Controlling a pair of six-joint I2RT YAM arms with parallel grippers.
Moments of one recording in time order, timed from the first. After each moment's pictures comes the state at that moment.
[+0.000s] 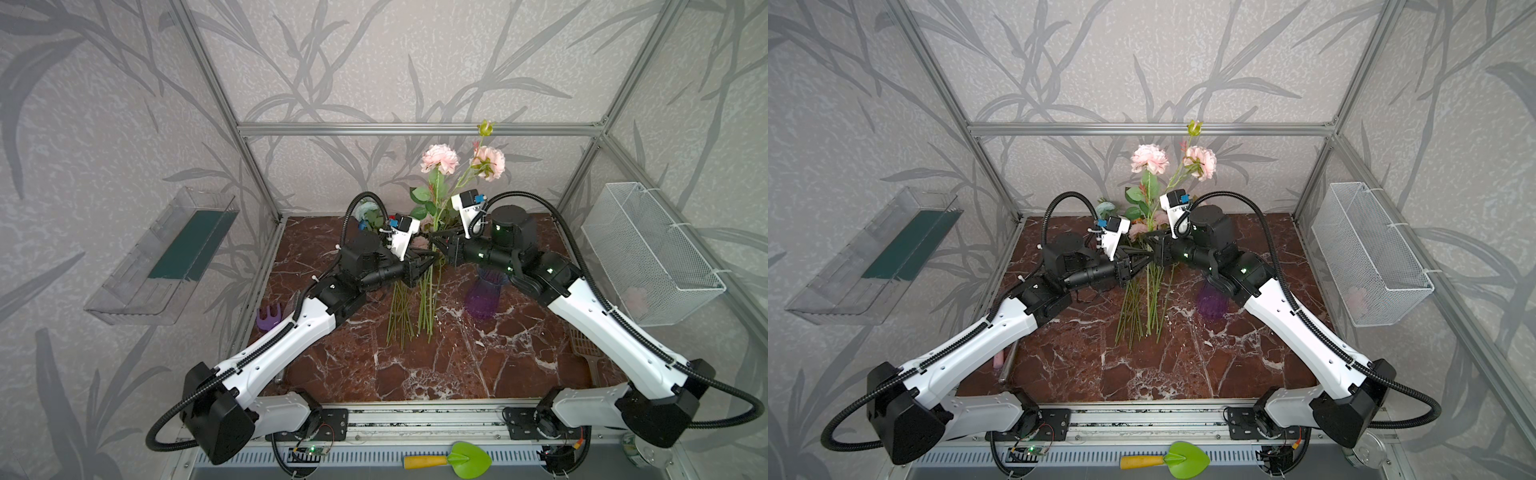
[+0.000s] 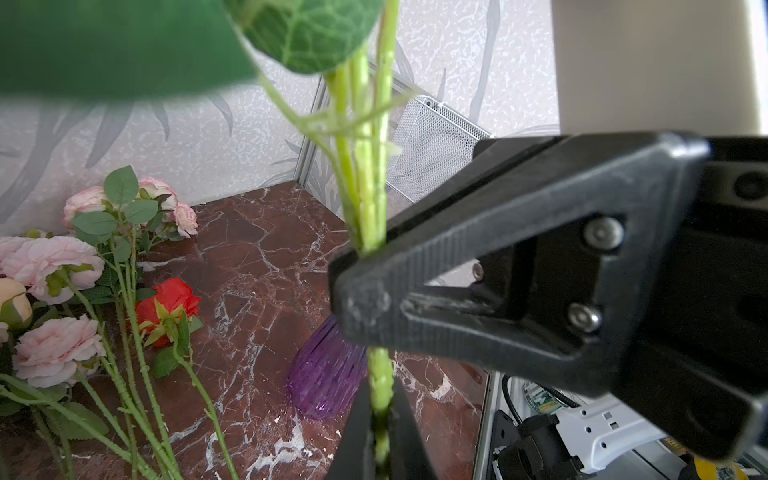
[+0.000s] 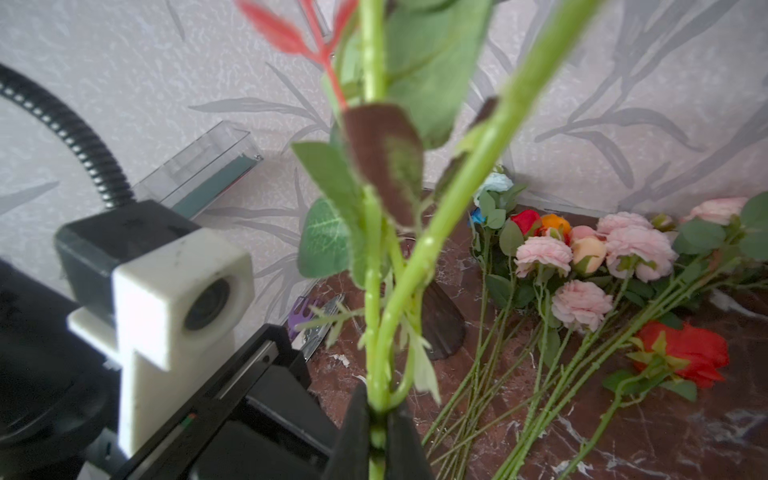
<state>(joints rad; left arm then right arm) -0.65 1.26 1.11 0.01 0.45 -0.38 0.69 1.33 1.47 -0.42 -0.21 0.40</state>
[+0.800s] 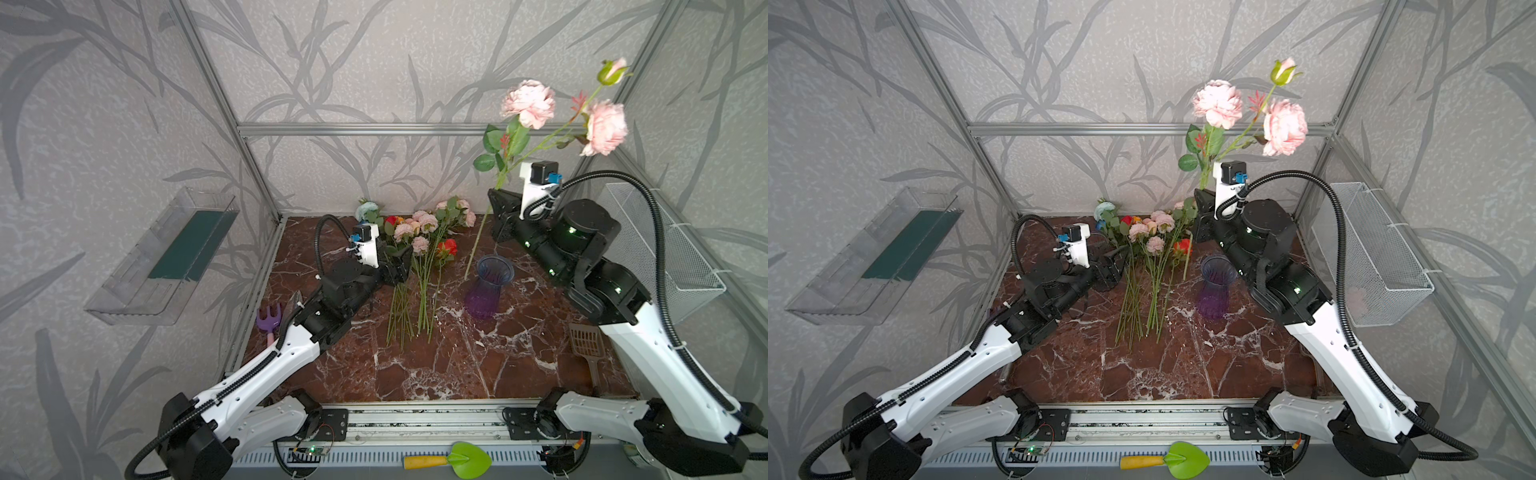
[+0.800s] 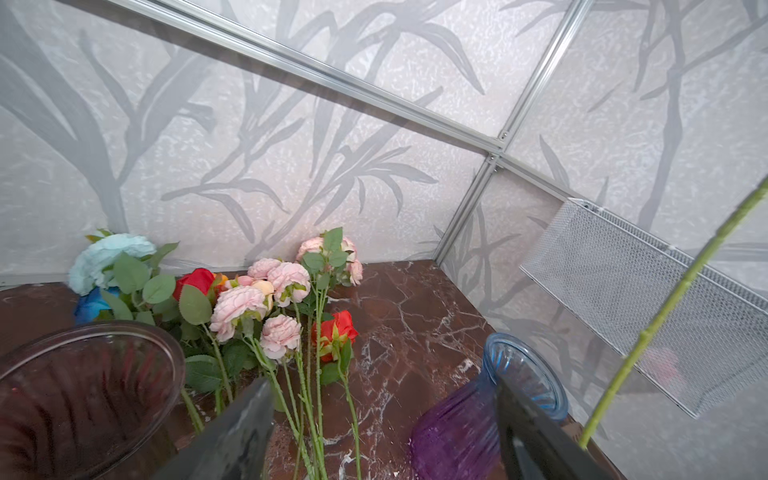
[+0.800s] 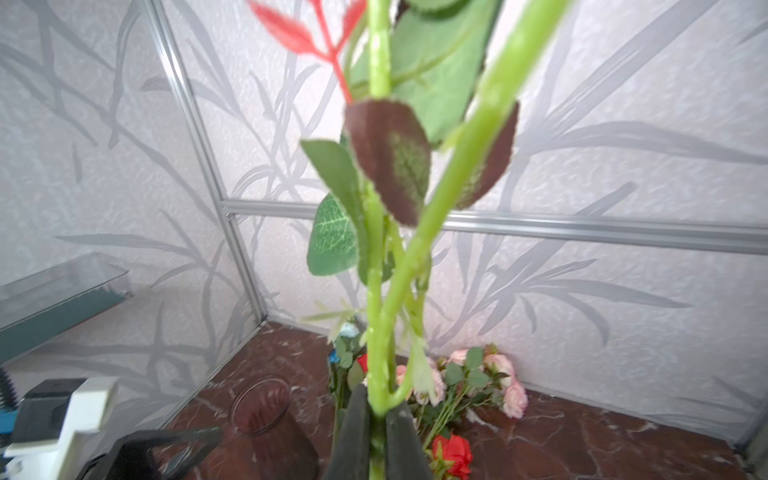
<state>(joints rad) -0.66 1.06 0.86 0.18 -0.12 -0.40 0.66 1.15 1.59 -0.39 0.31 0.09</state>
